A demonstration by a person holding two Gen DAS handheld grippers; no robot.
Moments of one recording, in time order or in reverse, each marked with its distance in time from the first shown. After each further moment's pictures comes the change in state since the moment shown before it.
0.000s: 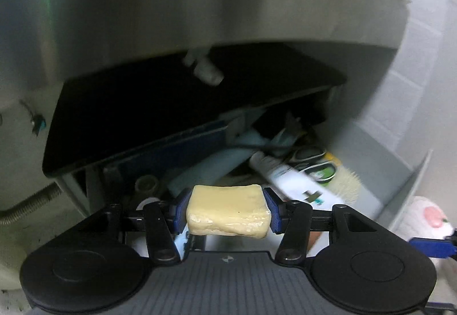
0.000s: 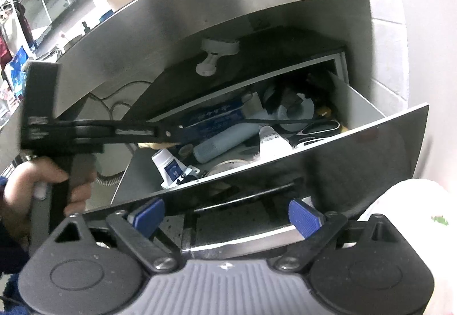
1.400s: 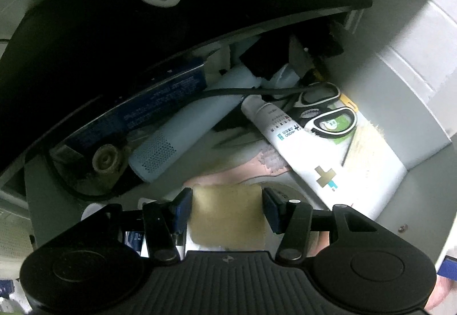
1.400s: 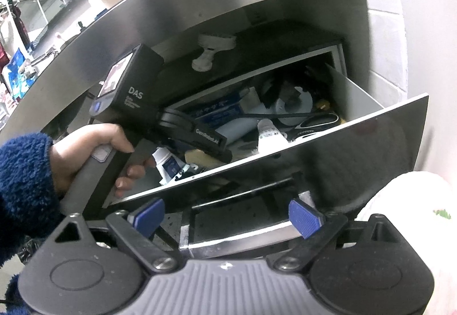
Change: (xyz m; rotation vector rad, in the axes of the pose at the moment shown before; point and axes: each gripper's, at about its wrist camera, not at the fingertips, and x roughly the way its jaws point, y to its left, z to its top) left arm 0.094 -0.025 0.020 0.080 0.338 -0.030; right arm 0.000 -0.008 0.000 0.022 0.016 0.005
